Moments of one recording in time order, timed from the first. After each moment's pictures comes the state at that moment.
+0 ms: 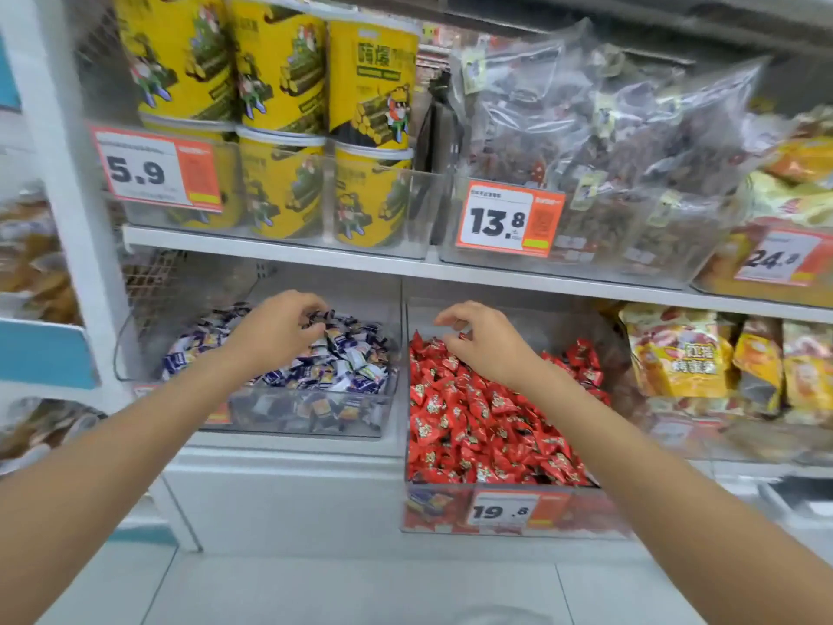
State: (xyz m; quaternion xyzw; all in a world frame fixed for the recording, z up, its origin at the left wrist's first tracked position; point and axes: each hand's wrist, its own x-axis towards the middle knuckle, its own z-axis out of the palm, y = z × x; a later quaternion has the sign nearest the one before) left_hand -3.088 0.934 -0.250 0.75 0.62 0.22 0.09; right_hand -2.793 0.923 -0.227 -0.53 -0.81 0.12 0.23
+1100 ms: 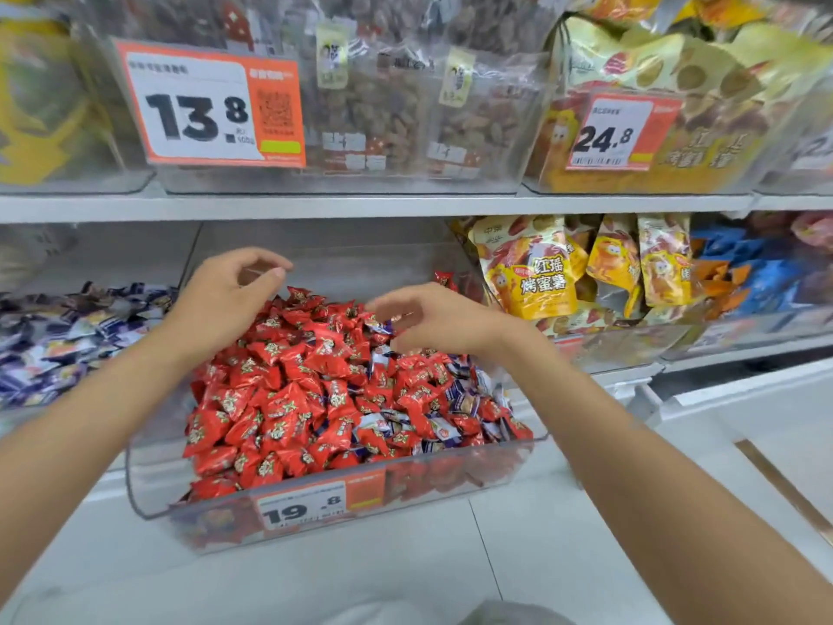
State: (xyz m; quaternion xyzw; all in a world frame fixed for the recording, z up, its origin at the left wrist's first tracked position) left_hand -2.886 0.944 -0.256 0.72 0.52 0.39 0.25; right_hand -2.634 0.900 -0.236 -0.54 -0.73 0.39 0.16
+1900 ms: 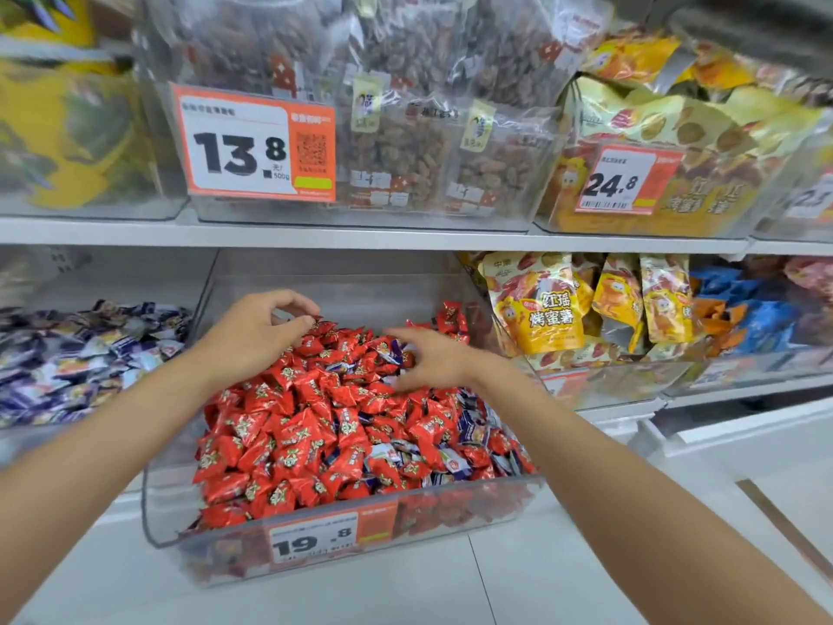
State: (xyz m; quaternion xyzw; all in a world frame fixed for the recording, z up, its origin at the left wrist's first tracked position) left_hand -2.883 0.944 -0.258 0.74 0.53 0.31 0.28; right_hand -2.633 0.942 -0.286 -0.60 -0.74 0.30 0.06
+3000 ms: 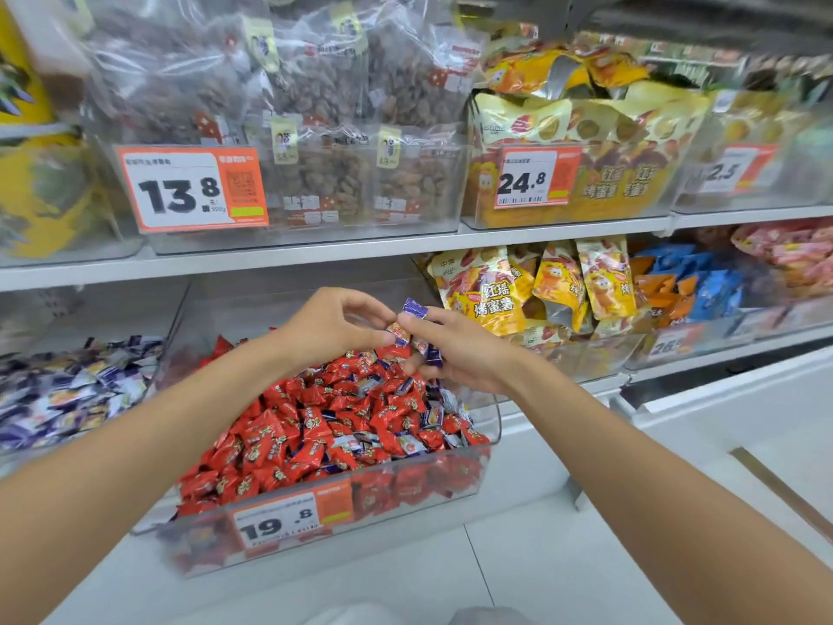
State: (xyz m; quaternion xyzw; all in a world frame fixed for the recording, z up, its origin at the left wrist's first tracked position) left_hand -2.777 0.909 -0.217 0.77 0.41 0.29 0.39; right_hand -2.593 0.858 -0.226 -0.48 -0.50 0.60 0.40
